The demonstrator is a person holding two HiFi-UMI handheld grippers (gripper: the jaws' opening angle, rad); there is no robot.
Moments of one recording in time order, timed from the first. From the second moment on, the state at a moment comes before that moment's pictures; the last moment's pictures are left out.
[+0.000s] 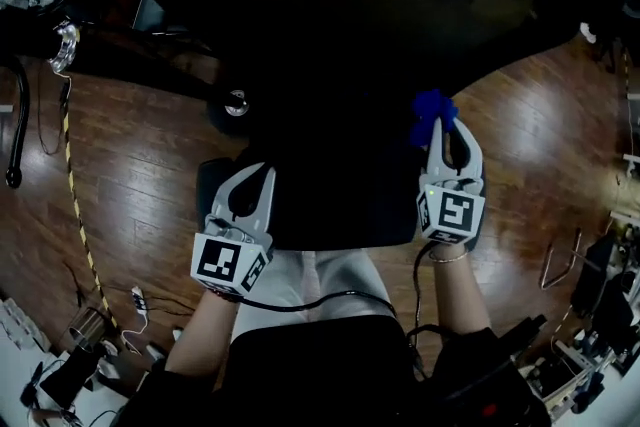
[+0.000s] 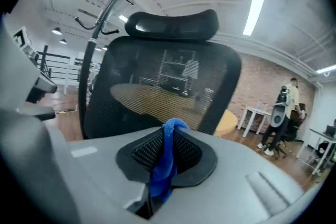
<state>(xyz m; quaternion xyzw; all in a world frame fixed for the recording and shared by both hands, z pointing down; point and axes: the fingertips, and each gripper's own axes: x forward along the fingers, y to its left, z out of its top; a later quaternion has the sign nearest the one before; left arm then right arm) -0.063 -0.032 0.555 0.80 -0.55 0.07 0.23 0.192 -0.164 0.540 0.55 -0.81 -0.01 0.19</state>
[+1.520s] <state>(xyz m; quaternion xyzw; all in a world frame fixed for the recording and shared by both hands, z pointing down) -0.145 0.043 0.565 0.71 -0.66 0.00 0.25 -0.089 -0.160 0.613 0.33 -0.91 -0.13 0.22</state>
